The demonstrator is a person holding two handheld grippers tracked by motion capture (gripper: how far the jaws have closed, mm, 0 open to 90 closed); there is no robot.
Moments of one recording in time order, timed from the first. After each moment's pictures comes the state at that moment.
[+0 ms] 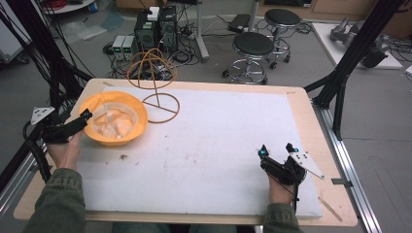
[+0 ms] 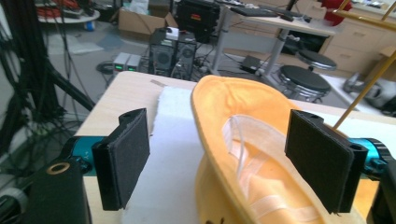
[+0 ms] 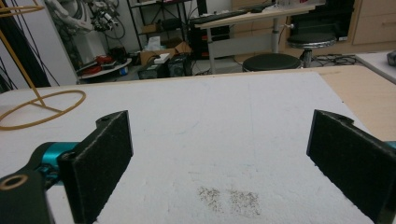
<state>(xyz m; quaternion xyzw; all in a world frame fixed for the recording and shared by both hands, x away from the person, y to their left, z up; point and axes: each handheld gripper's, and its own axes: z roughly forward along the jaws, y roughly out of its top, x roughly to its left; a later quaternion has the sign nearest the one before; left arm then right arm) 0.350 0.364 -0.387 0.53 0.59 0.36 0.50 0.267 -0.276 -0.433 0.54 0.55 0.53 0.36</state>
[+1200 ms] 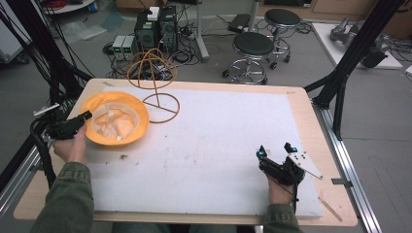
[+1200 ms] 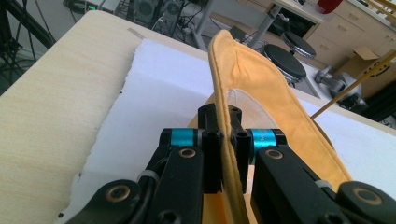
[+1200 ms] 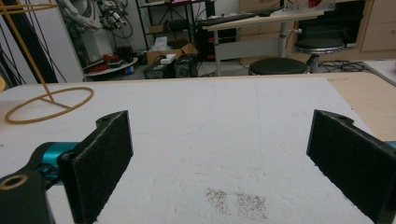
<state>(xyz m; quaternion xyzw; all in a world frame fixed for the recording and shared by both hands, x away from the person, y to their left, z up) 0.368 0.364 -0.395 0.52 0.65 0.25 0.50 0.266 -0.273 -0.432 0.52 0.56 0.53 0.37</state>
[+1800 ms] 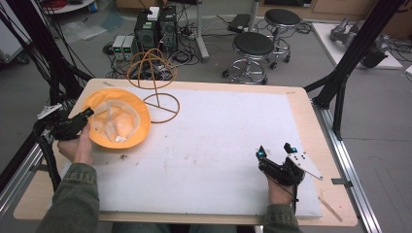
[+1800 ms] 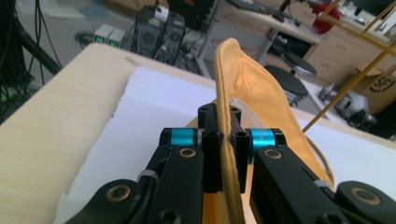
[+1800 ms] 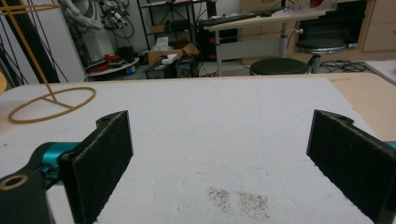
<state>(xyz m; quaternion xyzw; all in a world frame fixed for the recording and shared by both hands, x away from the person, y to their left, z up) 0.357 0.341 -0.382 0.49 0.62 0.30 0.52 0.264 -0.272 -0.432 0.52 0.56 0.53 0.37</state>
